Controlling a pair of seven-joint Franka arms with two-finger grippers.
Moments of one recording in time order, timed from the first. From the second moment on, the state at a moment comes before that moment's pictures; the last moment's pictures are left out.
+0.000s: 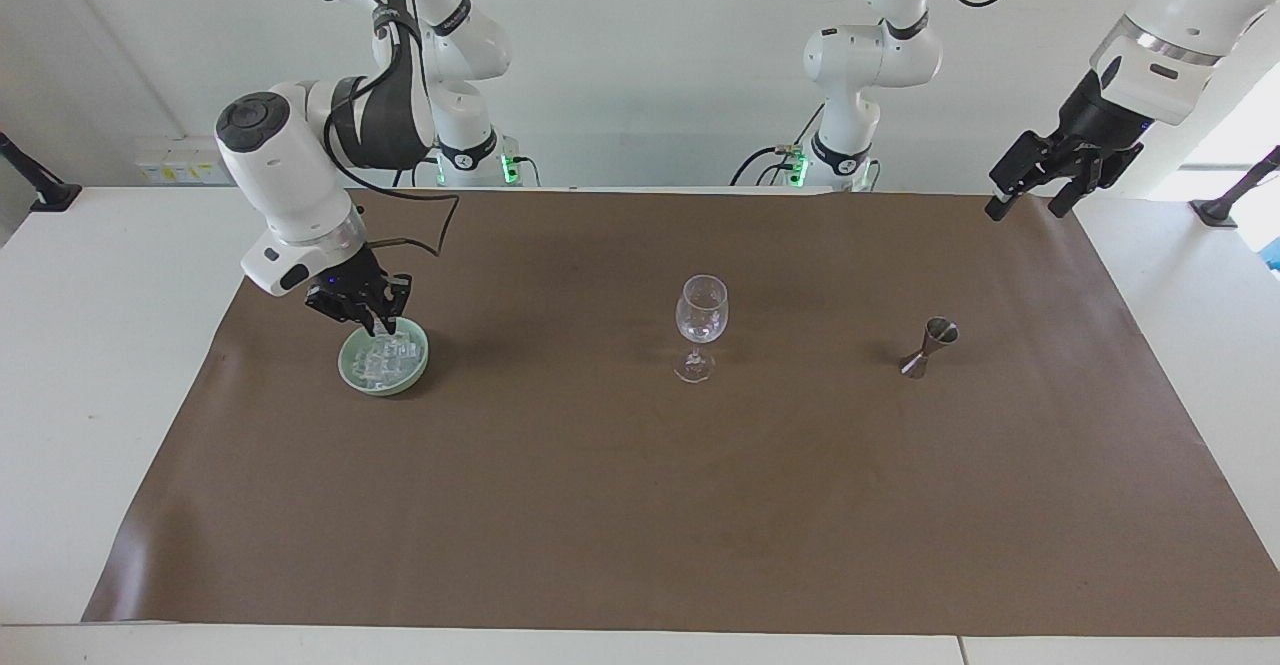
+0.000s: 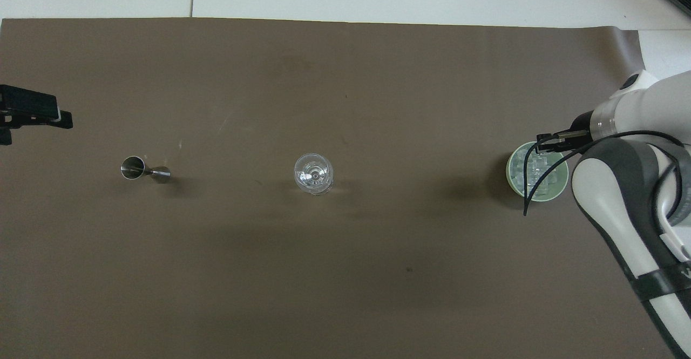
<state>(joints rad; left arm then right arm) -0.09 -0.03 0.07 -1.51 -0.14 1.56 -0.16 -0.01 0.07 0.00 -1.90 0.09 2.02 -0.07</state>
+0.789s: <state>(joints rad) -0.08 -0.07 0.06 -1.58 -0.10 1.51 -0.14 0.08 0.09 0.17 -1.76 0.20 2.15 0.58</state>
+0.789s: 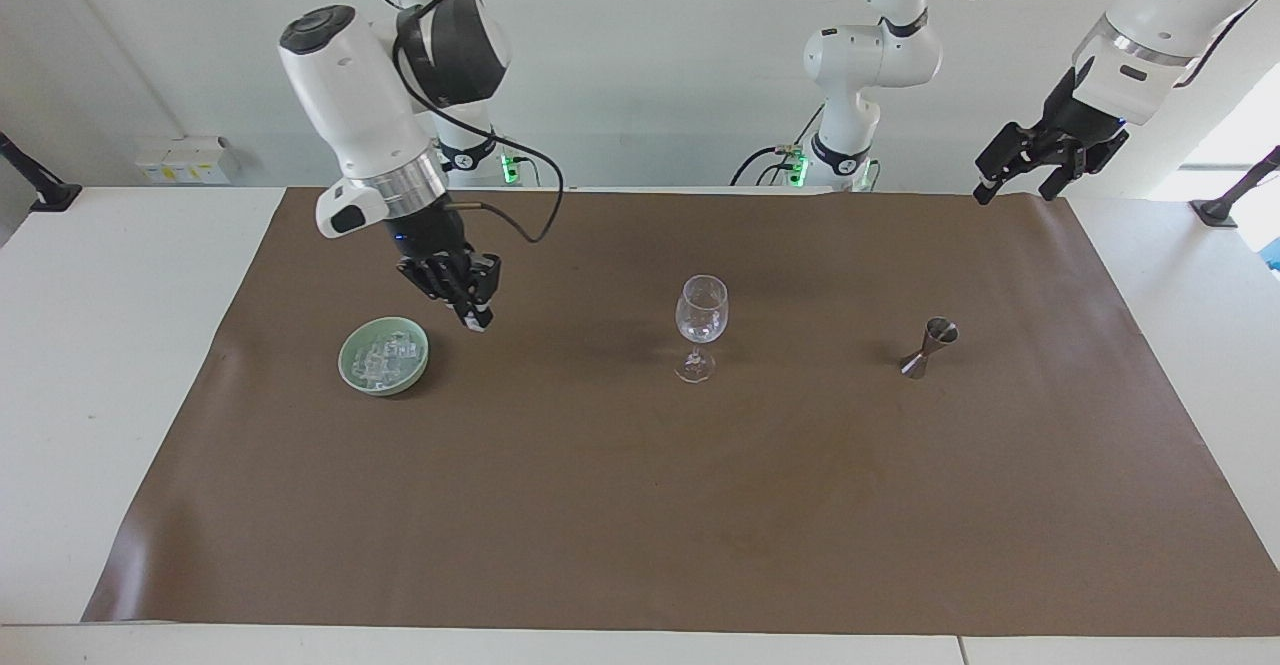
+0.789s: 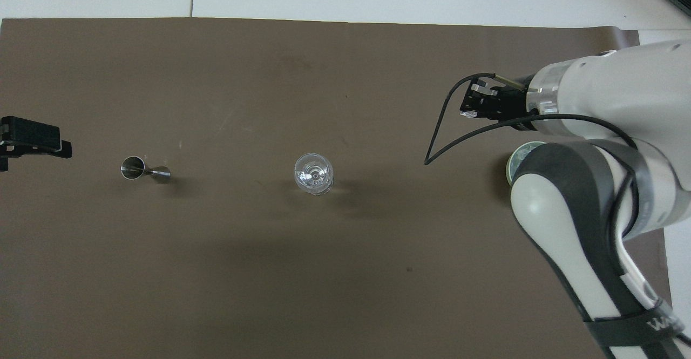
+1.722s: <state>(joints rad) -0.06 -0.07 0.07 -1.58 -0.10 1.51 -0.05 0.35 0.11 0.17 -1.76 0.20 2.29 1.04</state>
